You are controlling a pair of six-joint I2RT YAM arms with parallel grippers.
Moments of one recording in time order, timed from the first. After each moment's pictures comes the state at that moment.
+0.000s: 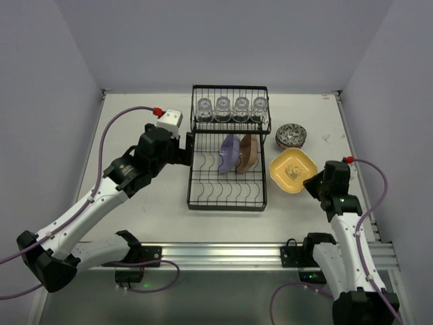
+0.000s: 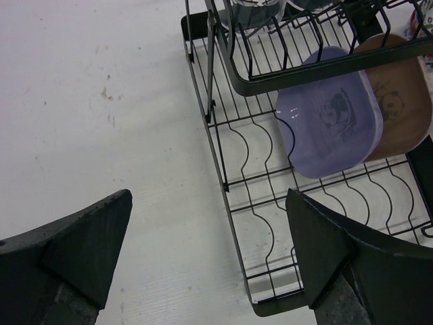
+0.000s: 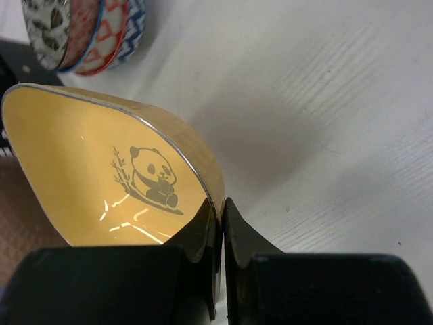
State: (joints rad) left arm -0.67 1.07 1.08 -0.52 -0.35 -0.23; right arm -0.05 0.74 0.58 -0.61 0.07 0.79
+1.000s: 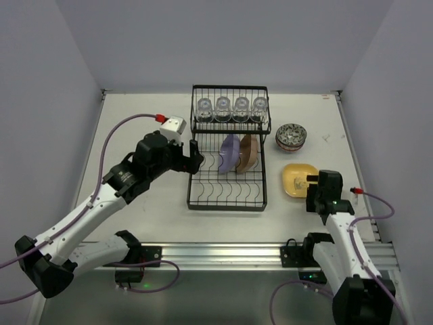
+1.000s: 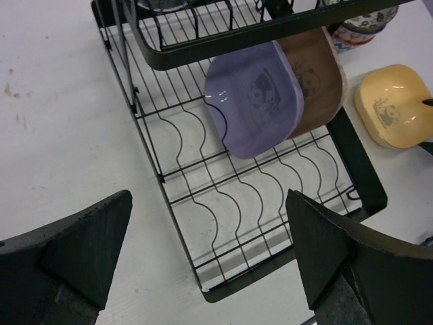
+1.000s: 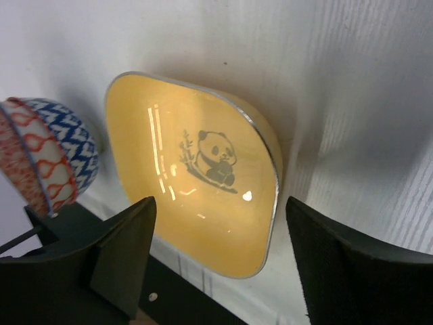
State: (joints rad) left arm -0.67 1.01 1.00 -0.46 -0.13 -0.30; right arm -0.07 0.82 0.38 -0.50 0.25 1.52
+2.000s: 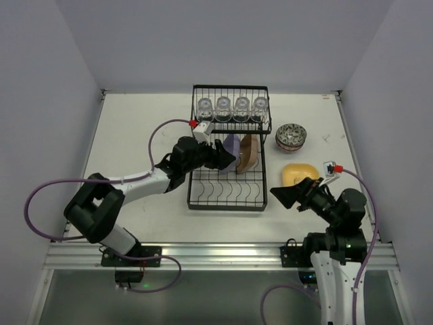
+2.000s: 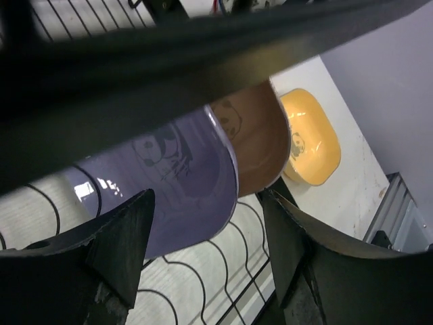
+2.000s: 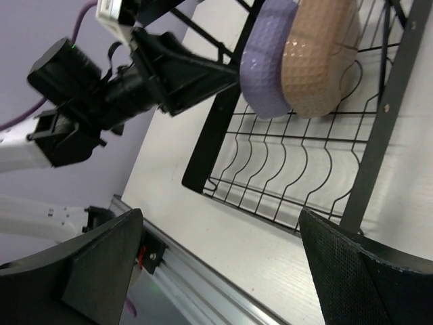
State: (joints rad) left arm -0.68 1.53 0.79 0.43 0.20 -0.56; right arm -0.07 0.22 0.53 -0.55 -0.73 0.68
